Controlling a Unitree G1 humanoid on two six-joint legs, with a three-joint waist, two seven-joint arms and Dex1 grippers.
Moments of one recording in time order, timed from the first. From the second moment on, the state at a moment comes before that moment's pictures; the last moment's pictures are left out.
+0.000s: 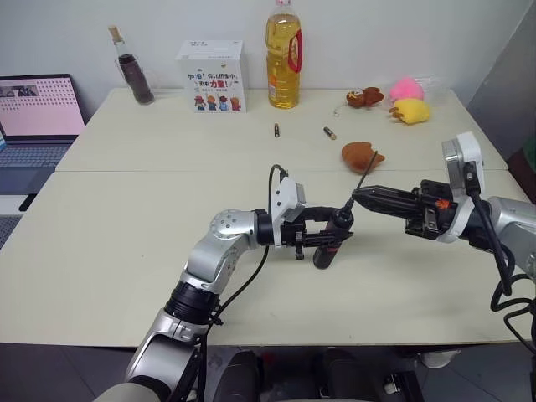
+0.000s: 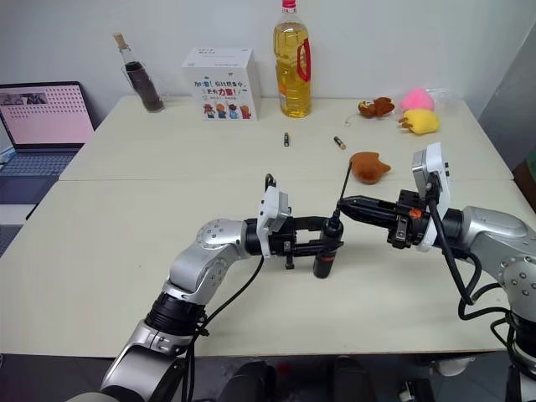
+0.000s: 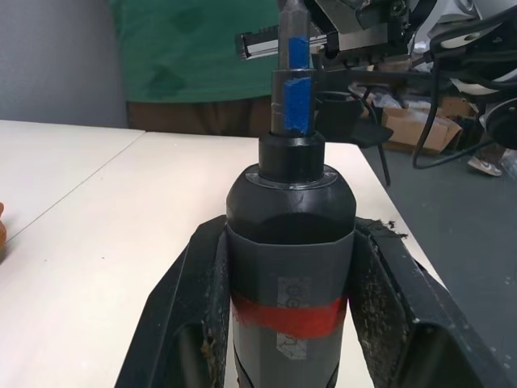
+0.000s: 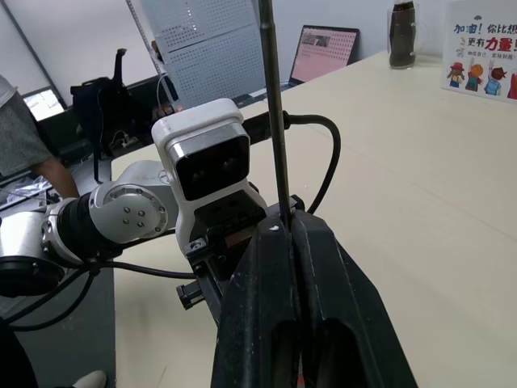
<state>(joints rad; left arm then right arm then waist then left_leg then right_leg) -0.56 0.23 -0.25 0.02 -0.38 0.29 -1.08 -0.40 -0.82 -0.21 -0.45 1.06 0.88 0.77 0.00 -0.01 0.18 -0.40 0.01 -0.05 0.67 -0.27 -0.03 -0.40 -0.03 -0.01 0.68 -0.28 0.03</state>
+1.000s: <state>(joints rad) -0.62 0.30 -0.21 0.06 -0.39 0.29 -1.10 -0.37 -0.98 -0.48 -0.49 1.43 1.06 0.55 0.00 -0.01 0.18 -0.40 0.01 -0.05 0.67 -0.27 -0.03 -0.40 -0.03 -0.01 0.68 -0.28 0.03</state>
